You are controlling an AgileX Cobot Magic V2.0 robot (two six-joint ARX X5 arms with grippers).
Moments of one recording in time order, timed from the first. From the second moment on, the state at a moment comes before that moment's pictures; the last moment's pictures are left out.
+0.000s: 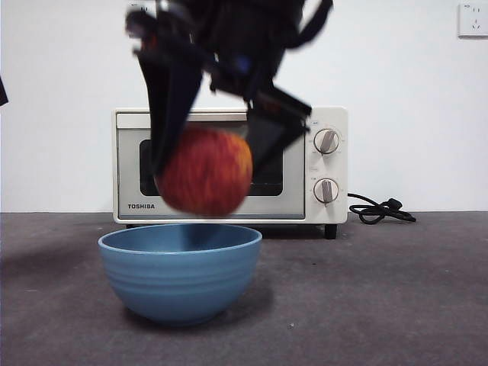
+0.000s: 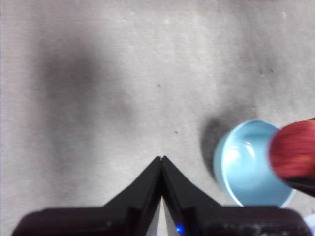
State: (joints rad) left arm -0.13 1.07 1.01 -0.90 0.29 -0.12; right arm 0.89 1.73 1.37 -0.78 -0.12 0.18
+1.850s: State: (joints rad) left arm -0.36 1.07 1.01 -0.83 0.15 -0.24; right arm 0.93 1.80 1.31 -0.69 -0.15 0.29
